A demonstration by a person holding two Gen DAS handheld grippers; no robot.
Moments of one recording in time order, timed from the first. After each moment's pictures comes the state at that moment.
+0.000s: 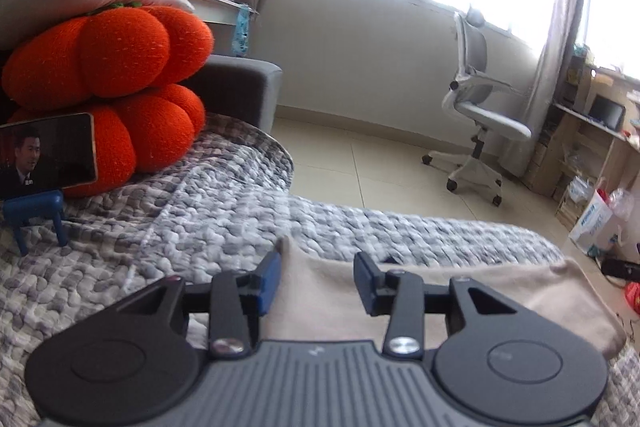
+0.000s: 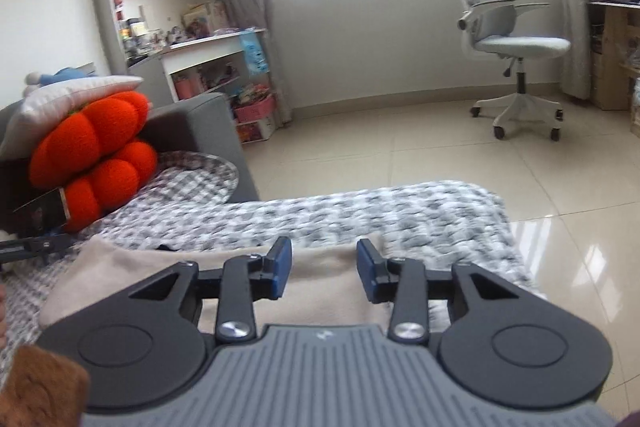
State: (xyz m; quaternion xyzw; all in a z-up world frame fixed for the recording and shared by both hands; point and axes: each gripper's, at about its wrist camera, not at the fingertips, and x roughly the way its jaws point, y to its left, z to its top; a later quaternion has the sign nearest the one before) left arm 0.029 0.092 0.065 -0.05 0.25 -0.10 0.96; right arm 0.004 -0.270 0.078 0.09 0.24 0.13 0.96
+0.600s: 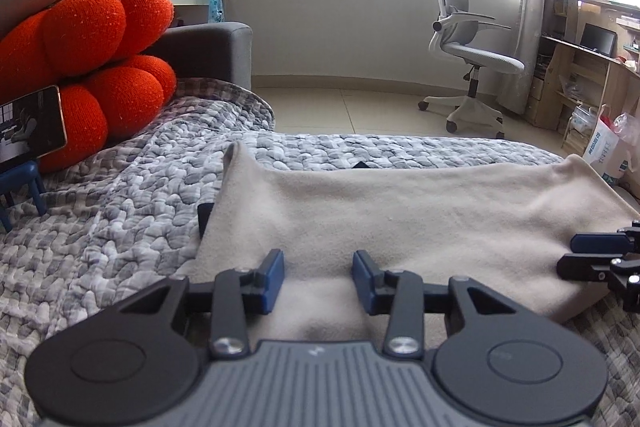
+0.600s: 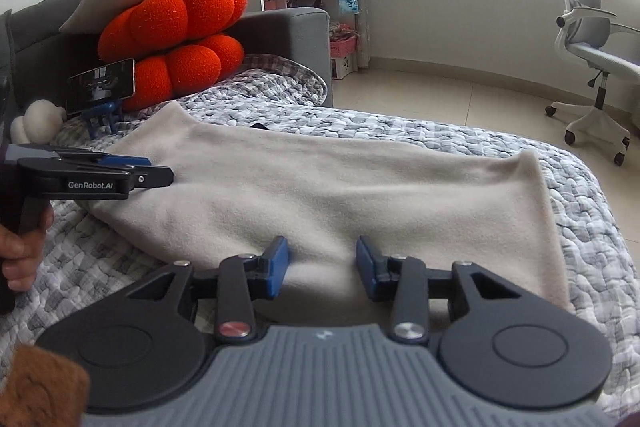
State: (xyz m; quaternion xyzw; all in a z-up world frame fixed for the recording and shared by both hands) left arm 0.016 0.063 0.019 0.02 0.28 -0.10 0.95; right arm -0.011 -0.205 0.034 -0.02 0.28 0.20 0.94
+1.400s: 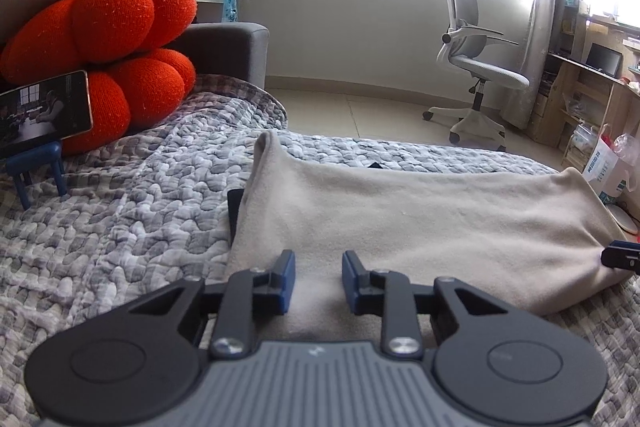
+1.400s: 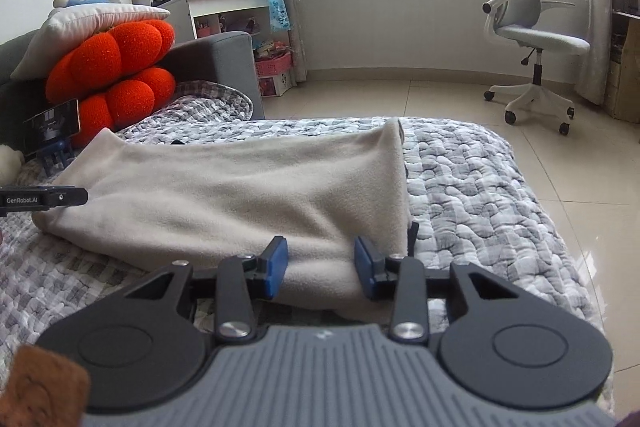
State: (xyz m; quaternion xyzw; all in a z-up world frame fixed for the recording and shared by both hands) left arm -0.006 0.082 0.029 -0.01 0.28 -0.09 0.96; right arm -0.040 -0.262 0.032 0.03 0.26 0.11 0.96
